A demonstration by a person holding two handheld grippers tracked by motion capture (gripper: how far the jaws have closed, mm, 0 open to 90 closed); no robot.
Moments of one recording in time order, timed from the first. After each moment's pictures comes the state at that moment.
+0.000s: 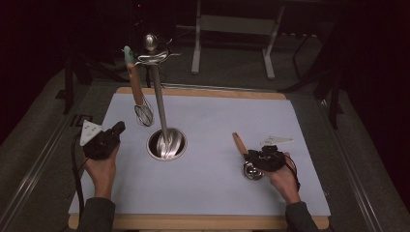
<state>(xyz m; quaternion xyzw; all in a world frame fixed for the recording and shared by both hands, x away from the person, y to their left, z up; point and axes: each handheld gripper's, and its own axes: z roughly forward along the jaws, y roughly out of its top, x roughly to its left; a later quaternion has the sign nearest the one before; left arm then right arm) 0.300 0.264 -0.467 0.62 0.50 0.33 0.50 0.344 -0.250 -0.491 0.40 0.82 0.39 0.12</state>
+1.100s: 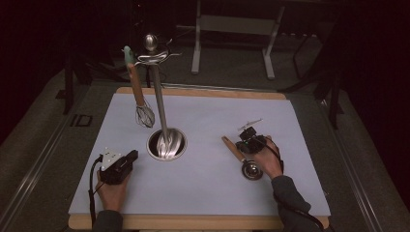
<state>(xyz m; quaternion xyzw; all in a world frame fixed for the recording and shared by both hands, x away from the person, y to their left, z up) 0.274 0.241 -0.538 0.67 0.50 0.28 0.46 0.409 -0.198 -0.500 0.40 0.87 0.25 0.13</state>
